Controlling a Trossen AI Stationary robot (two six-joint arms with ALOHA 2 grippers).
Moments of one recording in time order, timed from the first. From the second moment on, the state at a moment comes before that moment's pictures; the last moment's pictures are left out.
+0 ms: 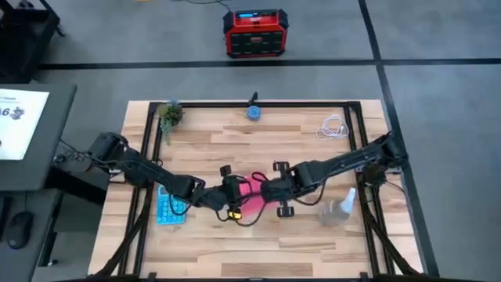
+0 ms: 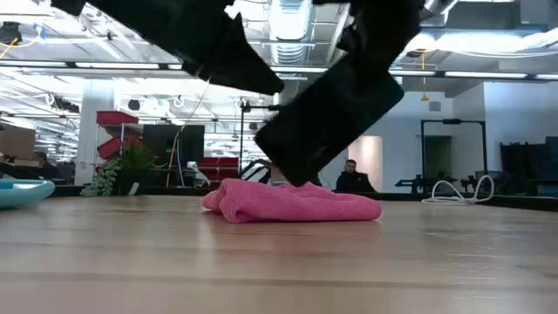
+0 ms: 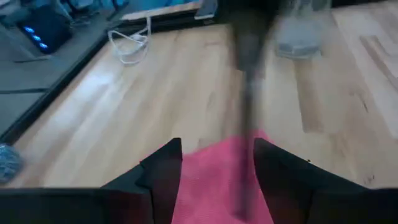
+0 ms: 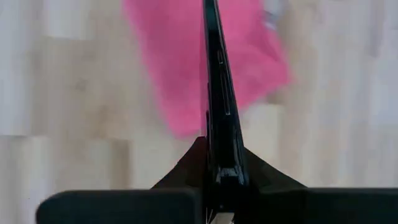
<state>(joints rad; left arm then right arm) -0.37 1.60 0.86 0.20 -0.66 -0.12 0.28 1.79 1.52 -0.97 0.15 0.17</state>
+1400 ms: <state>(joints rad) -0.31 1.77 0.89 0.30 -0.25 -0.21 0.31 1.79 1.51 -0.88 0.15 0.15</state>
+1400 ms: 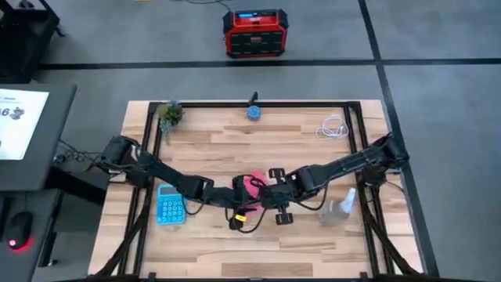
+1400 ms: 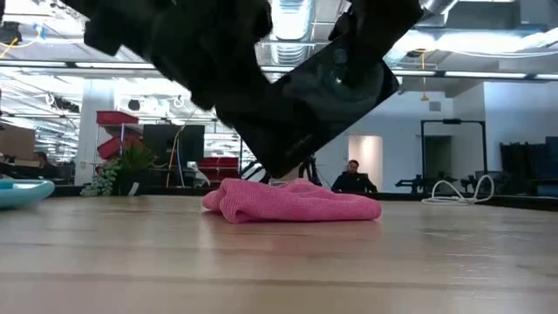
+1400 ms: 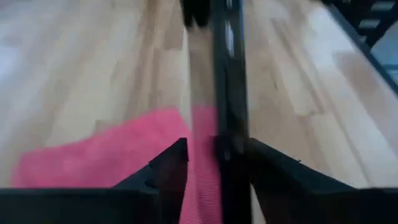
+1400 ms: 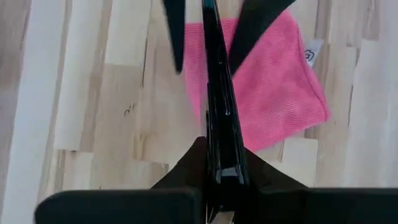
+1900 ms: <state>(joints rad) -0.34 1.81 0.92 0.31 -0.39 -0.21 0.32 1.76 1.51 -1.00 0.17 0.15</state>
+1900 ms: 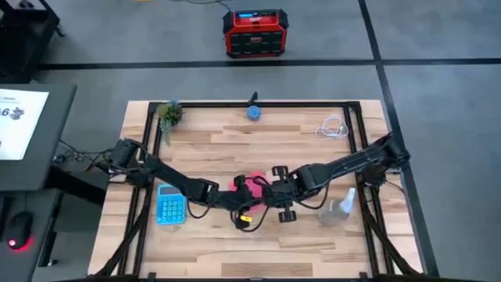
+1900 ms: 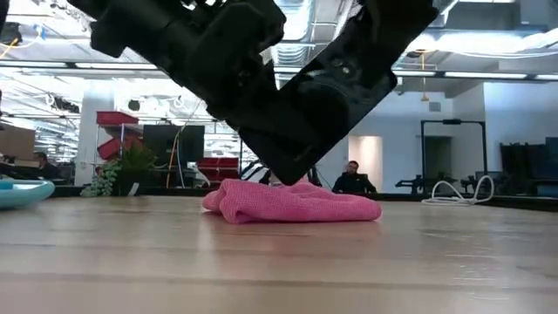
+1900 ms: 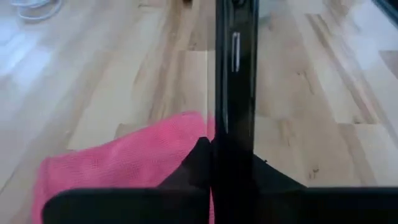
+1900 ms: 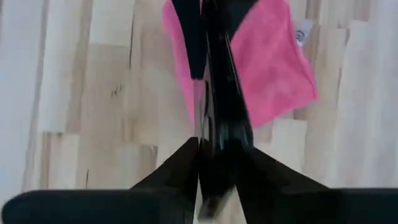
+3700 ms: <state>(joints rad) -0.37 1.81 0.73 0.65 -0.45 -0.23 1.28 1.74 1.59 -1.58 0.32 2.28</state>
